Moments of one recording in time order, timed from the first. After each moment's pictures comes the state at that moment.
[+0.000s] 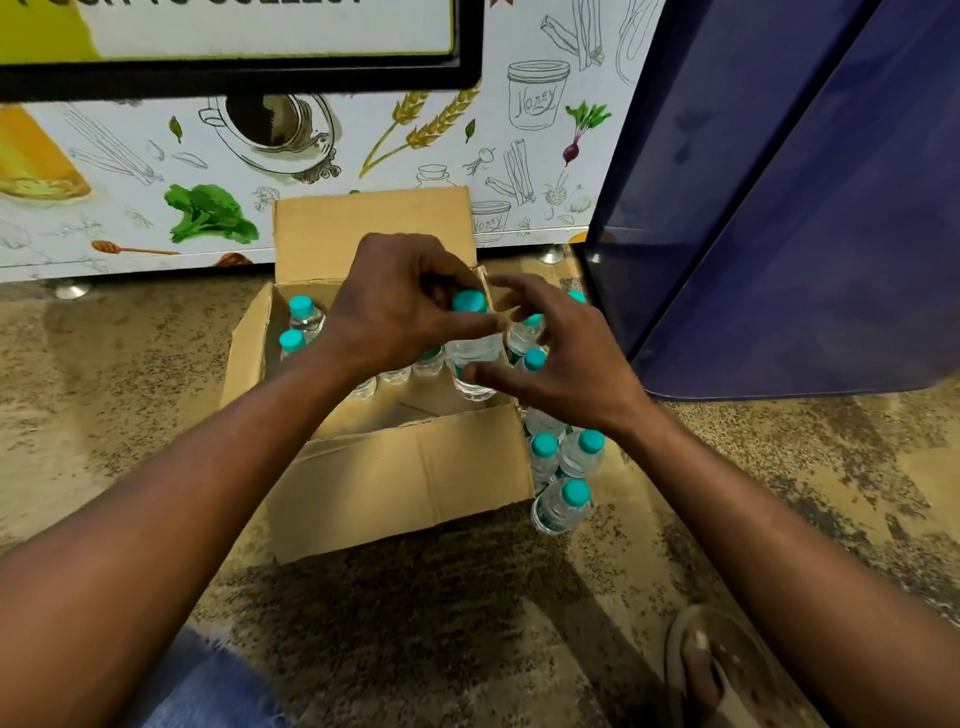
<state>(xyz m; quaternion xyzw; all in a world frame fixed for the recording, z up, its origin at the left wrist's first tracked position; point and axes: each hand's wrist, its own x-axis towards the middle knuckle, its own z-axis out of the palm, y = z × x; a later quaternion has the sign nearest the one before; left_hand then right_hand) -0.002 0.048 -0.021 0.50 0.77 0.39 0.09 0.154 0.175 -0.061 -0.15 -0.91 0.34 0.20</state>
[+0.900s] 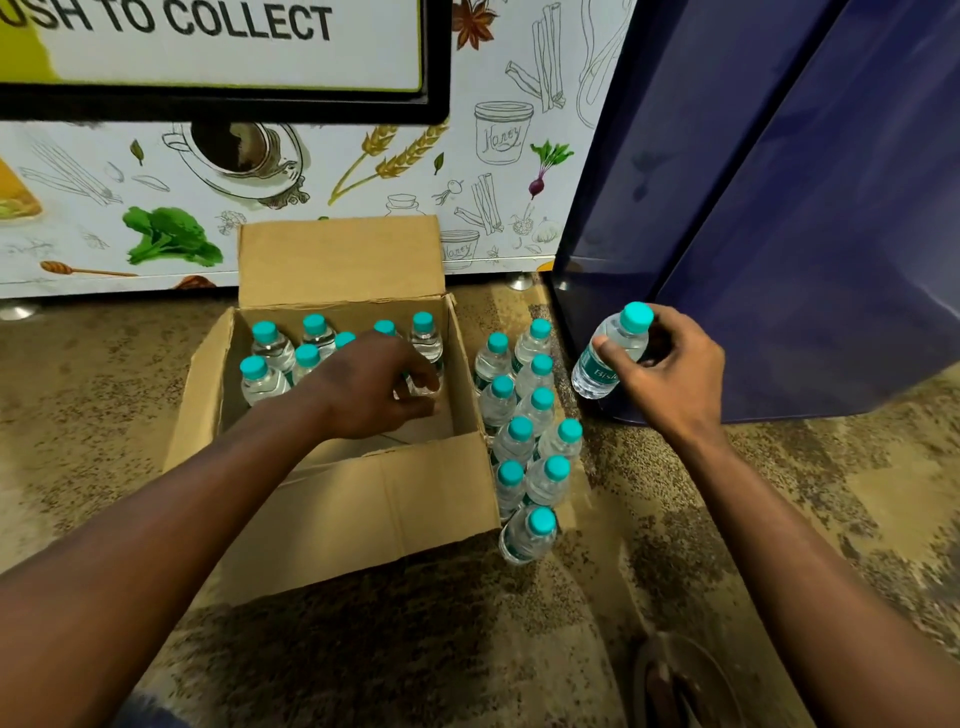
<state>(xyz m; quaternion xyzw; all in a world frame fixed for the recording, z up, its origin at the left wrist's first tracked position) -0.021 0.048 -0.079 0.59 0.77 0.18 0.15 0.222 0.266 -0.084 -0.39 -0.81 0.28 0.35</state>
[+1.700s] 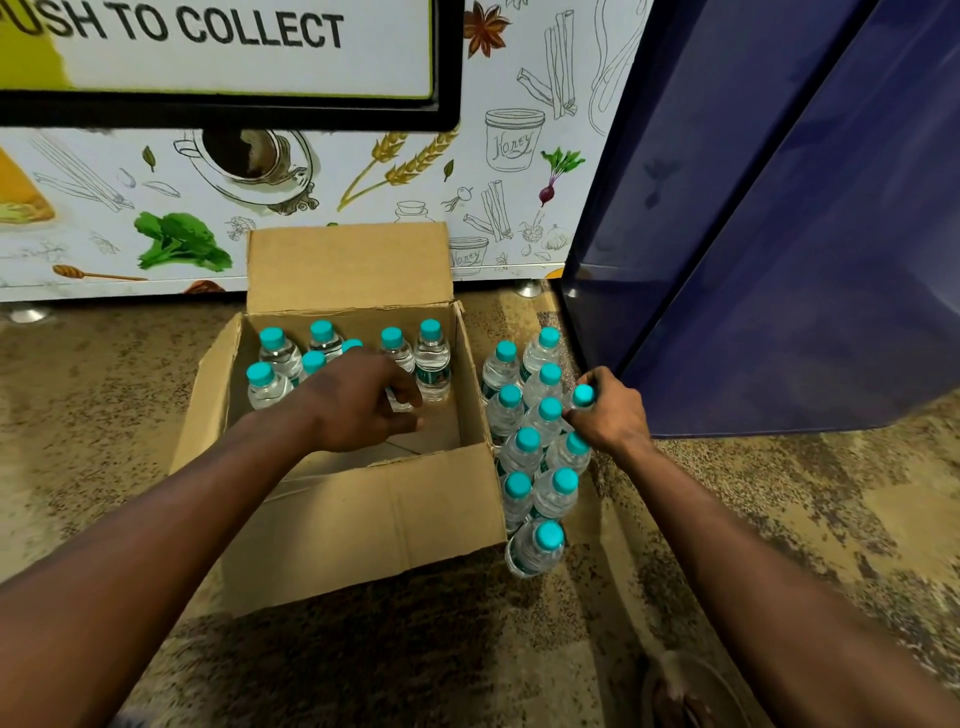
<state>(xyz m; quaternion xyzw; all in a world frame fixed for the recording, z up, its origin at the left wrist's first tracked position) -0.033 0.039 -0.088 0.55 0.80 0.14 0.19 0.179 0.278 -0.166 -0.50 -0.82 0.28 0.04</state>
